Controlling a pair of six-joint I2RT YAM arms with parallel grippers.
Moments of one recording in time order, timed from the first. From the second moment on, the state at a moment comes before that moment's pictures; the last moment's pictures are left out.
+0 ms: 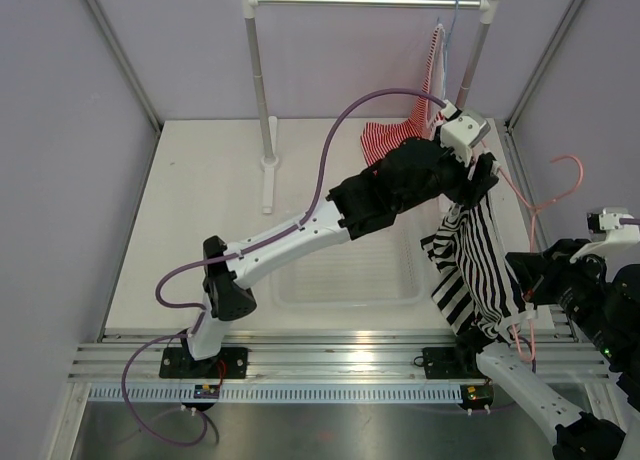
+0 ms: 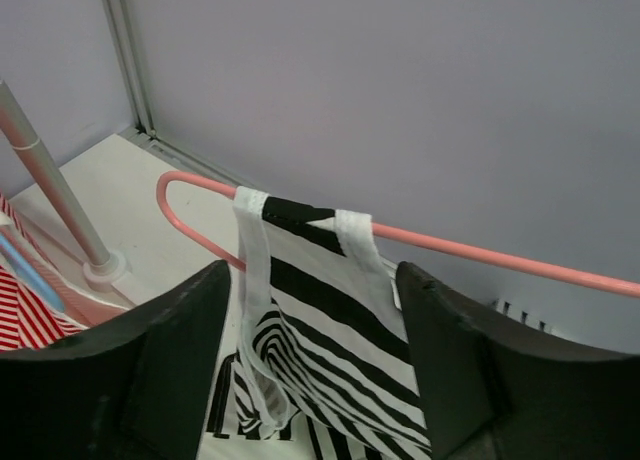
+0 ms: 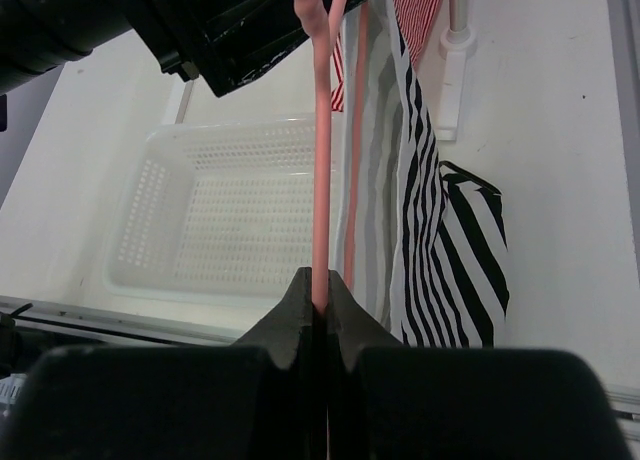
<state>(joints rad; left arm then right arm) -1.17 2.04 2.26 -0.25 -0.10 -0.18 0.42 0.64 1.70 -1.39 0.16 0.35</state>
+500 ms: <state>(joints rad) -1.18 2.06 2.29 -0.25 -0.20 -0.17 0.42 0.64 1.70 -1.39 0.19 0.34</state>
